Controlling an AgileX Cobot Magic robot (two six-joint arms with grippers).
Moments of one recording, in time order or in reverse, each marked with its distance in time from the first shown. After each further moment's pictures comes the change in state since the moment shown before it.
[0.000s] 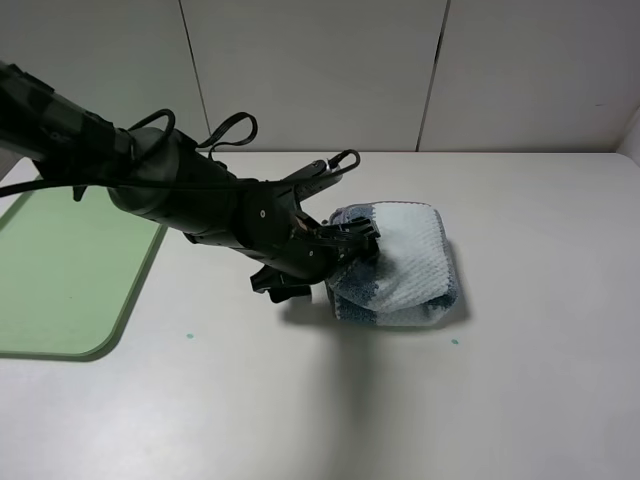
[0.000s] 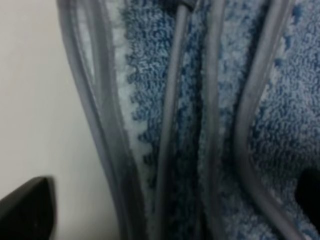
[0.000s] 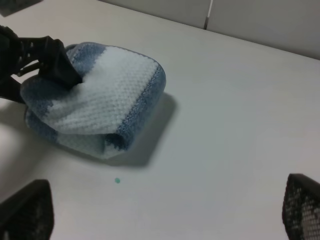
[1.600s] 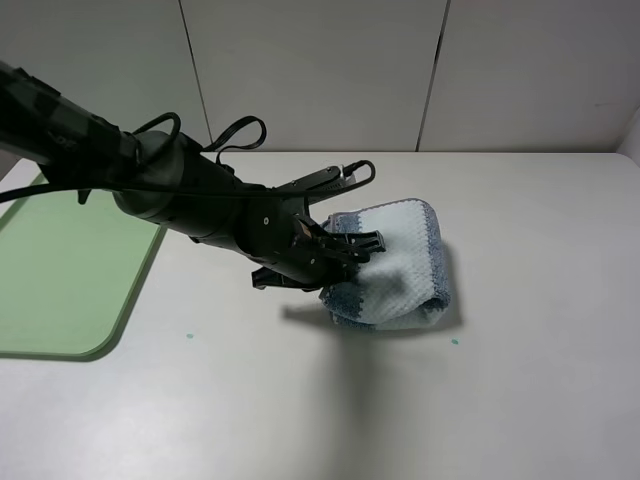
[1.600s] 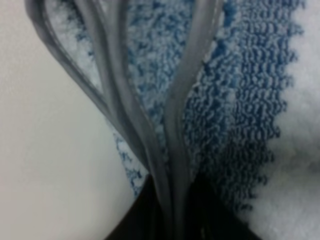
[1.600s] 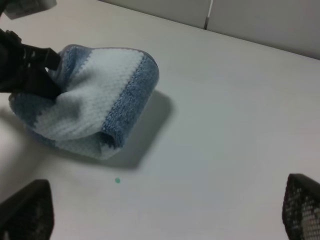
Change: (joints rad) left arm -0.010 0.002 0.000 0.097 0.029 0.064; right arm 0.000 0.000 0.000 0.000 0.000 0.000
